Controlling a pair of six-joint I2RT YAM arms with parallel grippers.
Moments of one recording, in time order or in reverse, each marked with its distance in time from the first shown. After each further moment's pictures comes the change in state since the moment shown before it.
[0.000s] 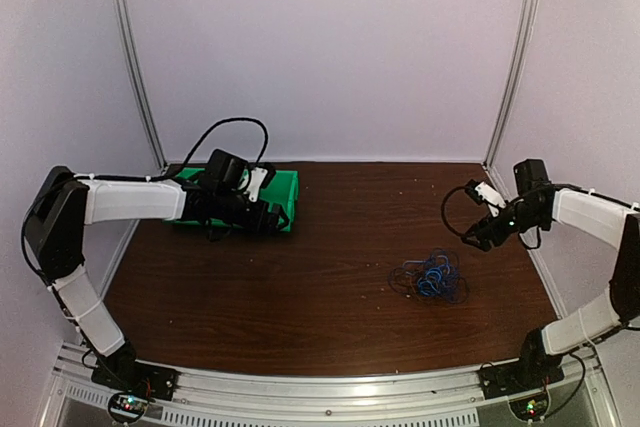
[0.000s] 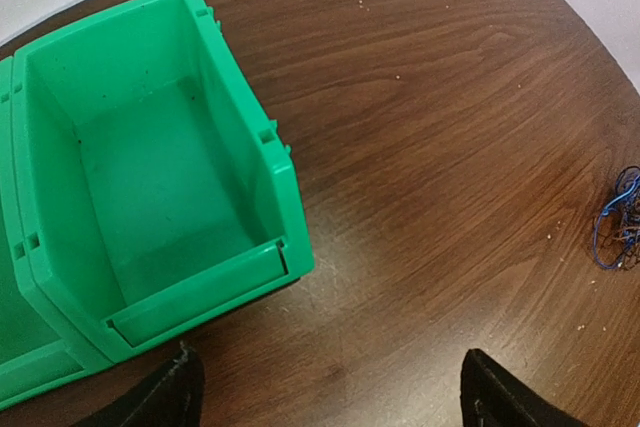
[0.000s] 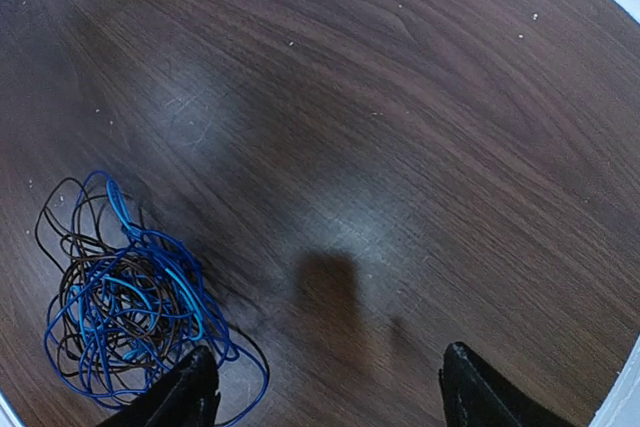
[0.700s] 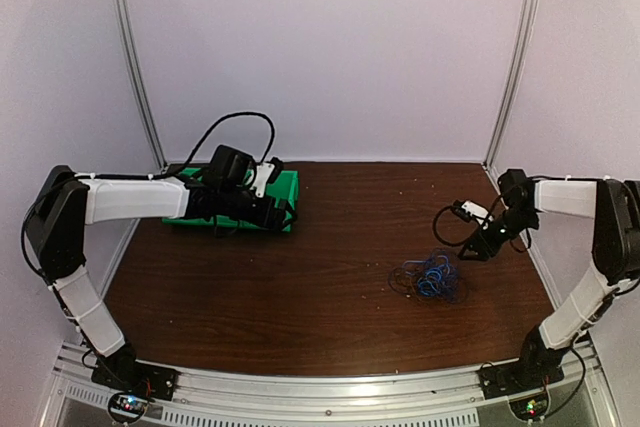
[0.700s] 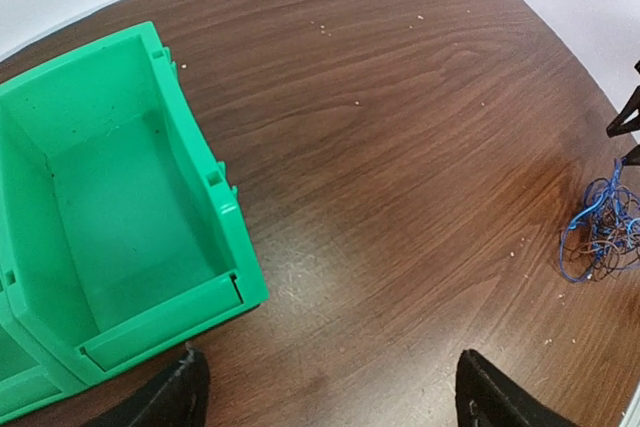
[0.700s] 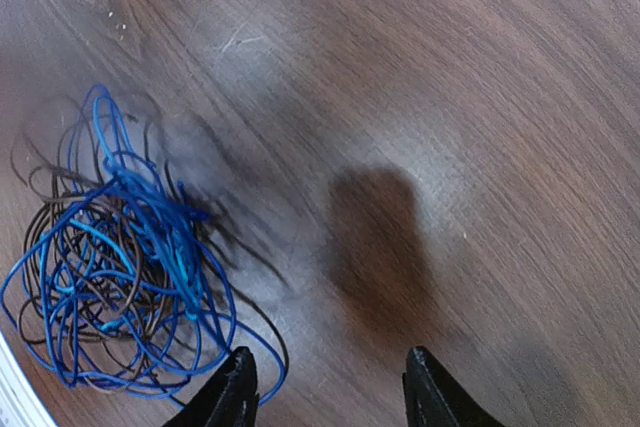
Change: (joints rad) left arm -0.031 0.010 0.039 0.021 0.024 -0.032; right arm 0.007 0.263 0.085 -0.128 -0.052 -0.150
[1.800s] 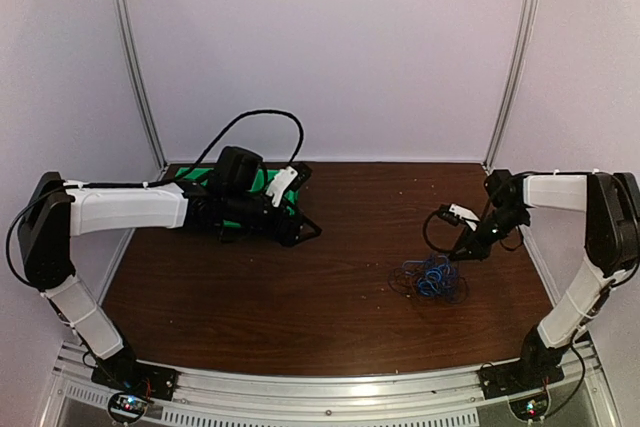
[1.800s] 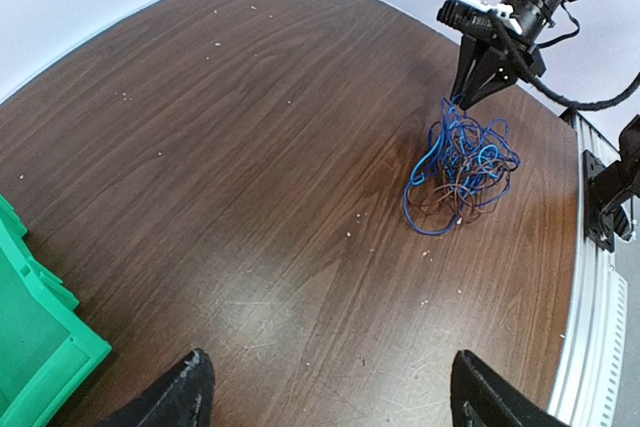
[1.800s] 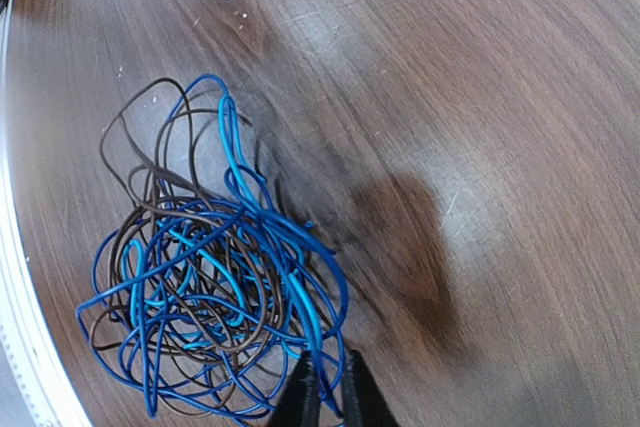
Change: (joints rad) left arm -0.119 -0.073 -0.022 0.038 0.227 0.160; right arm 0.072 0.048 0.064 -0.124 -0.101 -0.149
